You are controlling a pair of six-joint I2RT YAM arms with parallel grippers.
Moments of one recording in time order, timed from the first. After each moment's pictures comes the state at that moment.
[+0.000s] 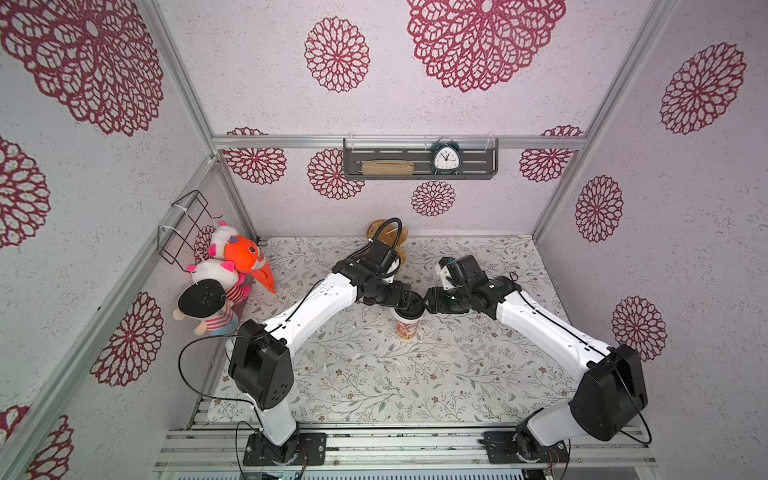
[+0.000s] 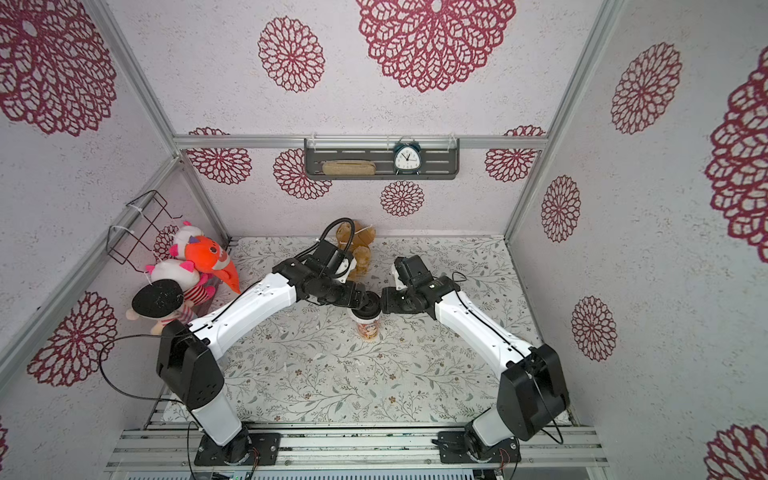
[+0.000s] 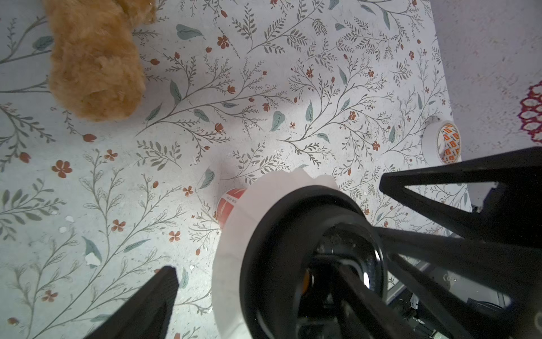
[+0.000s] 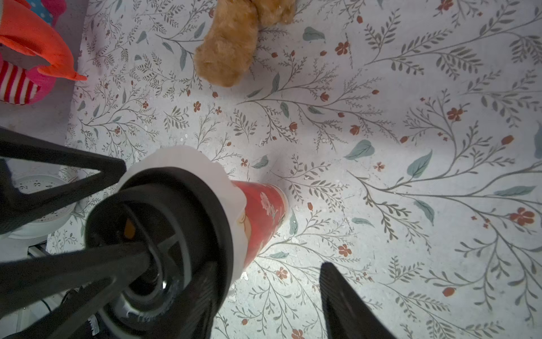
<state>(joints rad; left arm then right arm) -0.63 1.76 1.55 -0.84 0.16 -0.39 0.58 1.49 1.23 -0.67 -0.14 0.47</state>
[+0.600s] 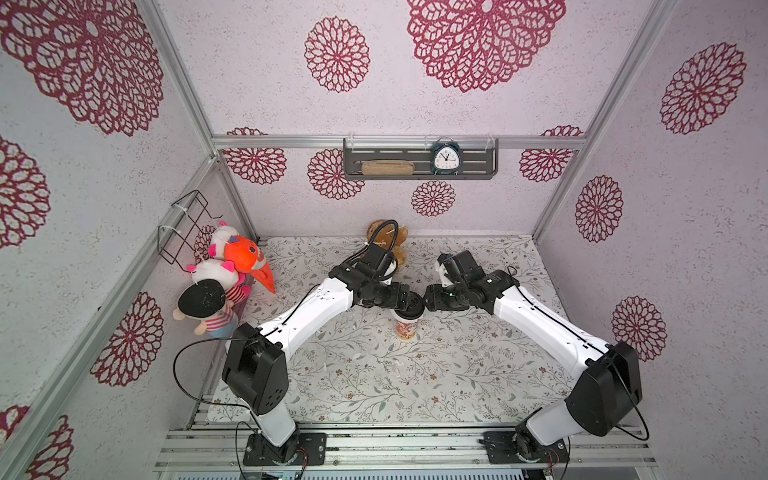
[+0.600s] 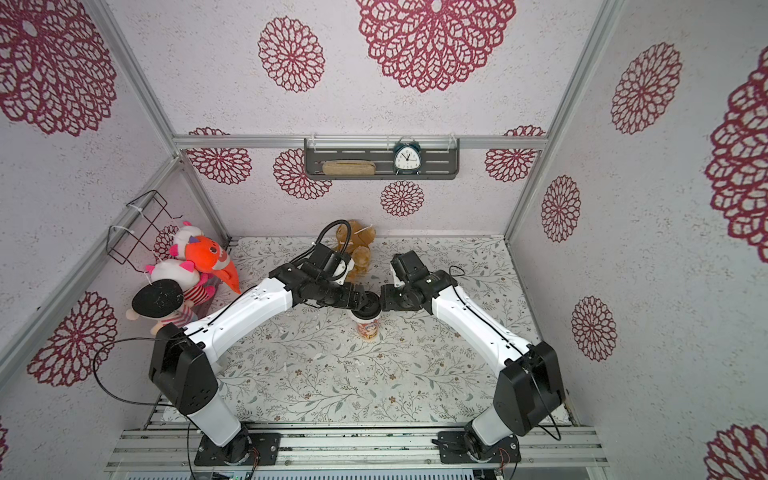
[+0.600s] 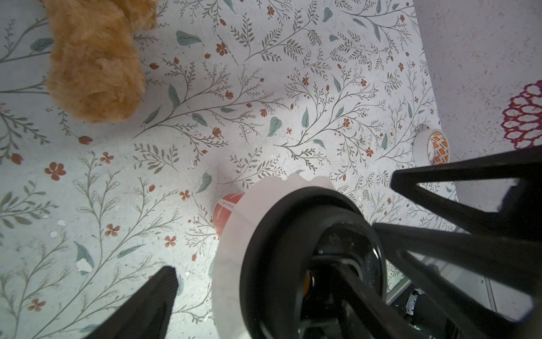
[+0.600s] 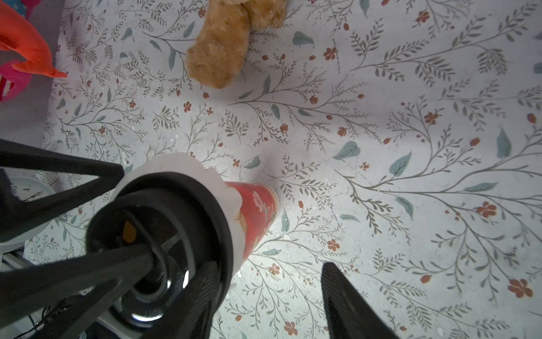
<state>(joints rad) -0.63 1.72 1.49 -0.77 0.17 -0.41 0.60 1.52 1.38 -0.81 -0.08 0.45</state>
